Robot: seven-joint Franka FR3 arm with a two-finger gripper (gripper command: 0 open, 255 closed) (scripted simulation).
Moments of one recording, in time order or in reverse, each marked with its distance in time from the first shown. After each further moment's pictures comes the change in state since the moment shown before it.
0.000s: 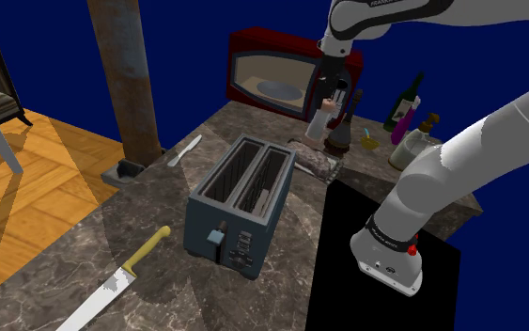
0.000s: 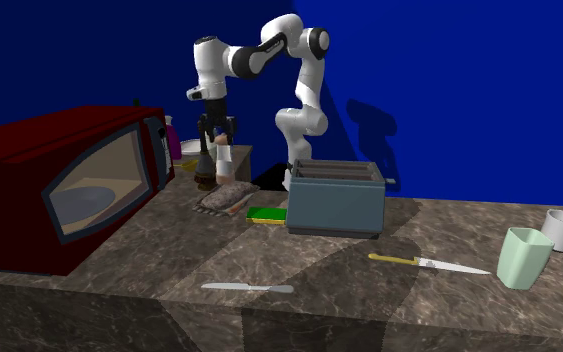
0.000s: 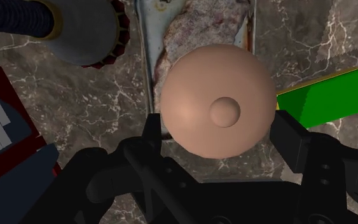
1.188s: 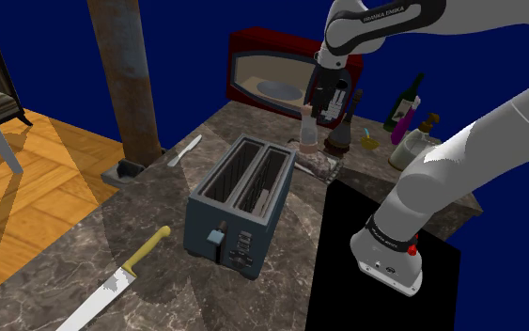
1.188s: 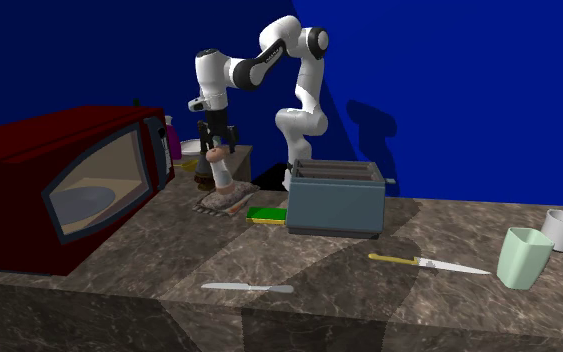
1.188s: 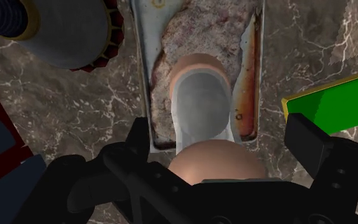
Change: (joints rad) arm -0.002 0.022 -0.007 -0.075 -0.003 0.098 0.002
